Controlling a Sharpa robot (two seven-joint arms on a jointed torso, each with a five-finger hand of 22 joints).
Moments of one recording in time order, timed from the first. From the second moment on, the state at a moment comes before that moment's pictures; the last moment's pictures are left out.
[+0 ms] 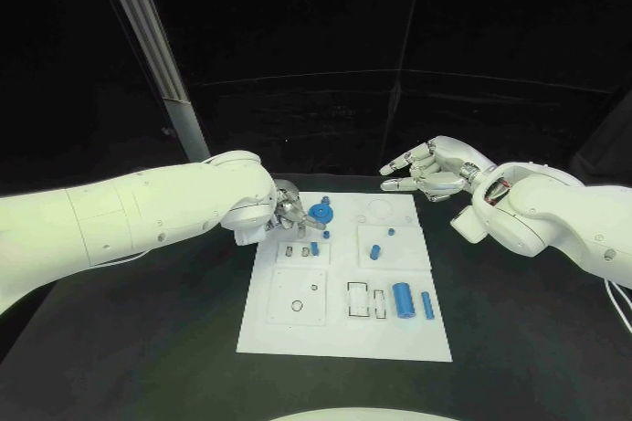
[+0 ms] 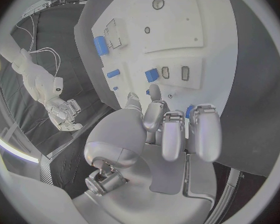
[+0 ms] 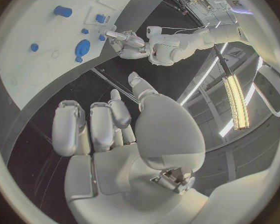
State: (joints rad) left arm 1.40 -0.59 -0.18 1.33 -0.85 0.13 -0.63; left_hand 1.10 0.19 -0.34 0.16 0.05 1.01 0.03 0.40 0.92 1.40 -0.03 1.19 1.28 1.47 -0.09 1.52 1.31 0.07 1.45 0.02 1.45 1.31; right arm 1.31 -0.89 -0.05 1.55 -0.79 -0.27 0.08; right_hand 1.22 -0.09 0.15 -0.03 0.17 0.97 0.11 0.07 0.07 1.36 0.03 1.17 1.23 1.47 -0.04 1.28 1.18 0.05 1.41 0.07 1.39 1.29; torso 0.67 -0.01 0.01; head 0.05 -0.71
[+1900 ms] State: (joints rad) left arm 1.39 -0.49 -0.21 1.24 -0.88 0.26 -0.65; left_hand 1.17 0.22 -0.33 0.14 0.05 1.00 0.06 0.24 0.81 1.40 -0.01 1.18 1.31 1.47 -0.07 1.52 1.31 0.07 1.44 0.04 1.46 1.31; right arm 1.31 -0.87 -0.05 1.53 -0.79 -0.27 0.05; right_hand 1.22 -0.09 0.15 -0.03 0.17 0.97 0.11 0.07 0.07 1.36 0.03 1.17 1.22 1.47 -0.04 1.27 1.18 0.05 1.41 0.07 1.39 1.29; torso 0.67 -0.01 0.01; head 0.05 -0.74
